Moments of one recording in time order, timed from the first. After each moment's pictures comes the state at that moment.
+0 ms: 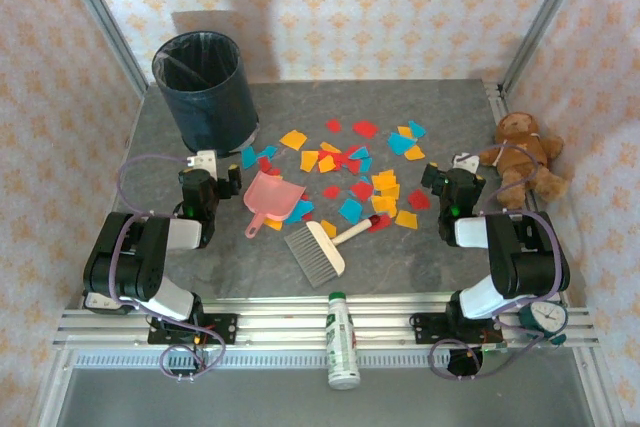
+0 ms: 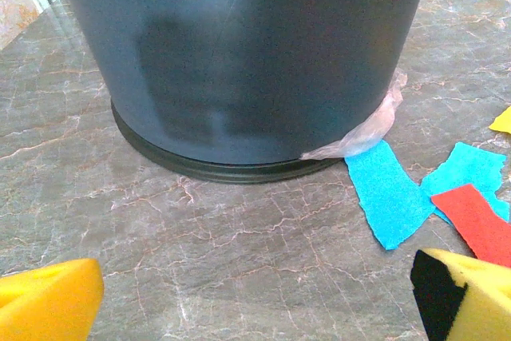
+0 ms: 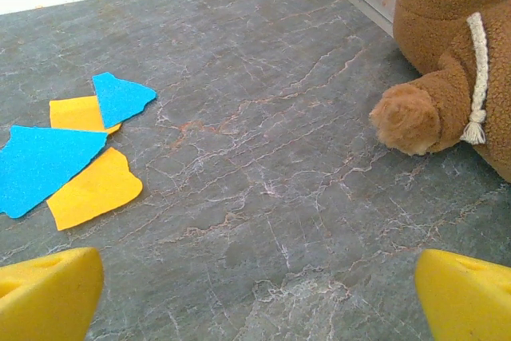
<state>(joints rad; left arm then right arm) -0.03 1.52 0.39 0.74 -0.19 -0.06 0.04 1.52 0.39 0.71 0.30 0.18</state>
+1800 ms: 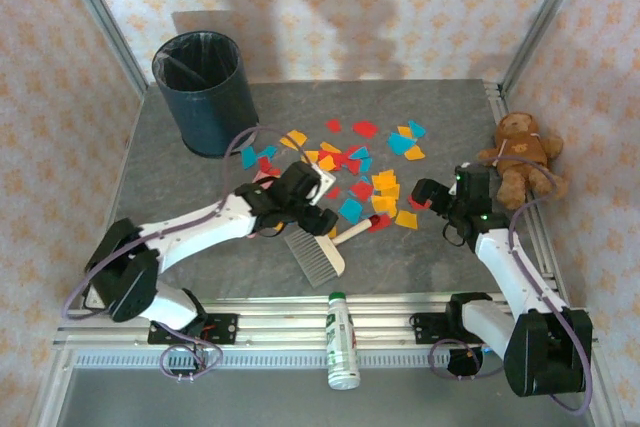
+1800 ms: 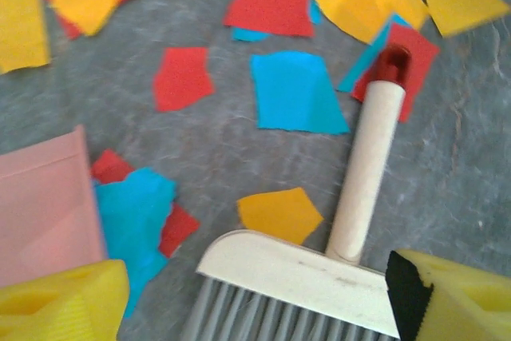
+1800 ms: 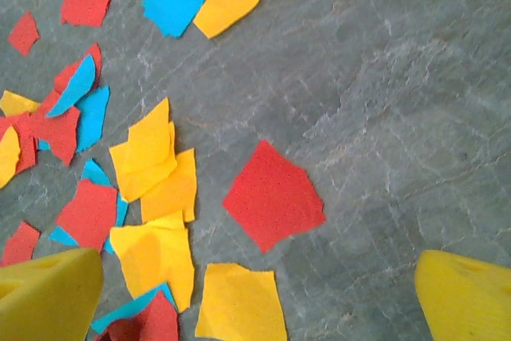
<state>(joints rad) -0.79 1.50 1.04 -0.50 -0.01 -0.12 0.04 1.00 0.56 -0.37 -0.11 0.49</state>
